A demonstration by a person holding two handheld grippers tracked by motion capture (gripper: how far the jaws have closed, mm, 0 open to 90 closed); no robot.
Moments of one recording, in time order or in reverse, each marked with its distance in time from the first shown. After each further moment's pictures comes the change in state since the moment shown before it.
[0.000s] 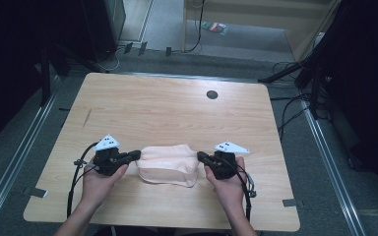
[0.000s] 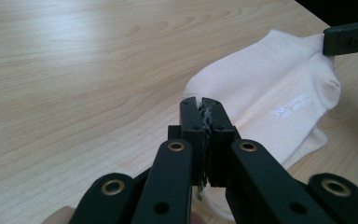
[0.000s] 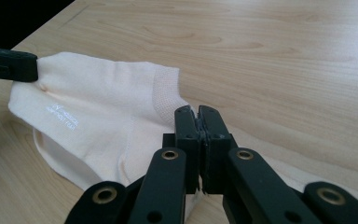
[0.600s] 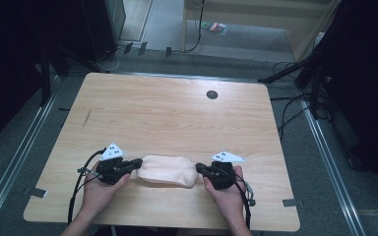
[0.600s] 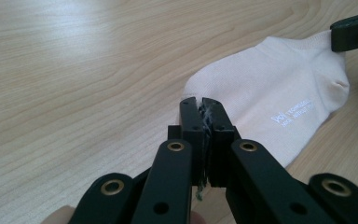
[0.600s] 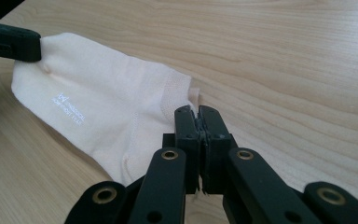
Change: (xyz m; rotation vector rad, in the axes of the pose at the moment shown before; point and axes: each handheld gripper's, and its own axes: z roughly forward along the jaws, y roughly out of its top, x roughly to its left) left arm -0.012 -0.017 0.005 0.061 0.027 0.059; right arm 0.007 -0.025 0.000 0.081 0.009 -0.021
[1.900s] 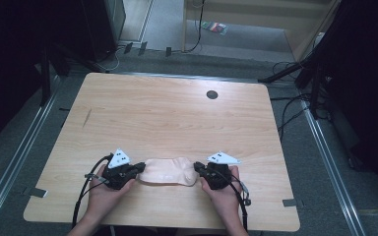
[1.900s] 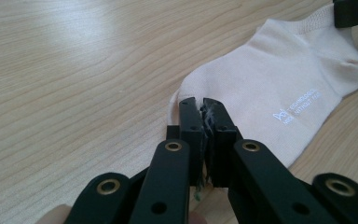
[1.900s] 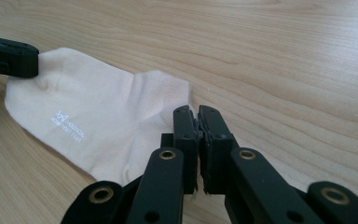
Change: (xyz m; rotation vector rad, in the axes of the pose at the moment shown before) left arm -0.008 -0.015 0.016 0.009 0.054 0.060; right arm 0.001 -0.005 0.016 -0.031 -0.040 -0.048
